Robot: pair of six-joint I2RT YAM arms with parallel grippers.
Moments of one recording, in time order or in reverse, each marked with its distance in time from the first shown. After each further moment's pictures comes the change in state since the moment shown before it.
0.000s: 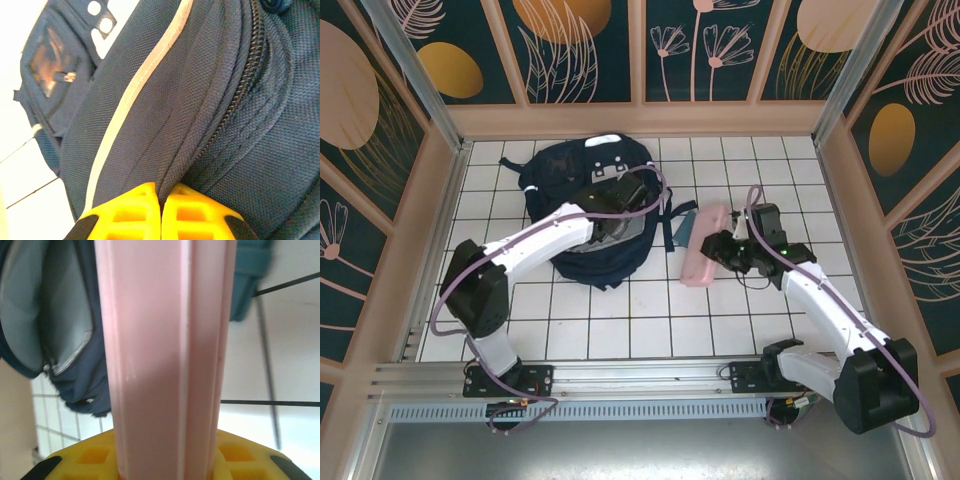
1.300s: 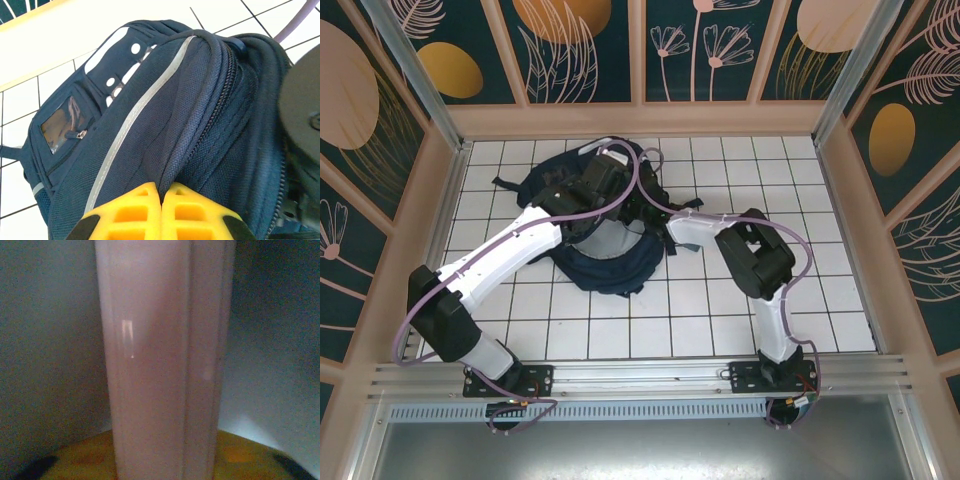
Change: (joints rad) left arm 0.026 -0.179 -0.001 0.122 0.115 -0.084; right arm 0.393 1.004 0.641 0.811 0.299 0.724
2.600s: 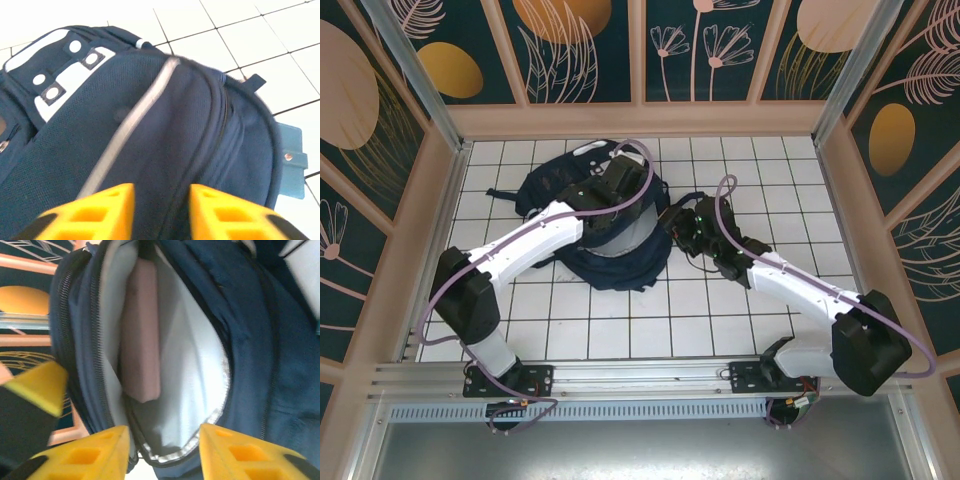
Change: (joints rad) left arm -0.016 0.139 0.028 0.139 0.111 -0.156; right arm -0.079 -0.811 -0.589 -0.367 0.071 -0.179
